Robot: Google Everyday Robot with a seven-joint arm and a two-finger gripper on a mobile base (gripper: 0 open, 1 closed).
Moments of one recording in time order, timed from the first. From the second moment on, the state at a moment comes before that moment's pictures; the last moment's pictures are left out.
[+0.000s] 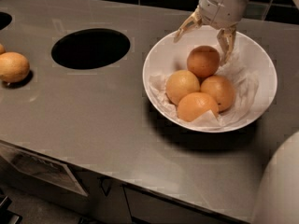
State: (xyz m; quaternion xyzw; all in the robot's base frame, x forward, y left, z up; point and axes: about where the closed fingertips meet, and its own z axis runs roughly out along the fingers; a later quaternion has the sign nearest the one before) arm 0.592 -0.146 0.947 -0.96 0.25 -0.03 0.12
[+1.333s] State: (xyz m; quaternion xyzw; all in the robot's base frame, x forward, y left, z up) arm 0.600 -0.151 0.927 -0.96 0.26 -0.01 0.11
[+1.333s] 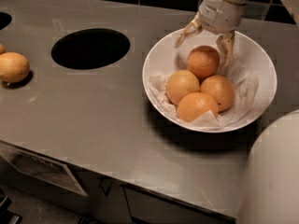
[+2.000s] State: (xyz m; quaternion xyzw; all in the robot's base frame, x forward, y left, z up) arm 0.597 -0.149 0.917 -0.96 0.26 0.01 0.10
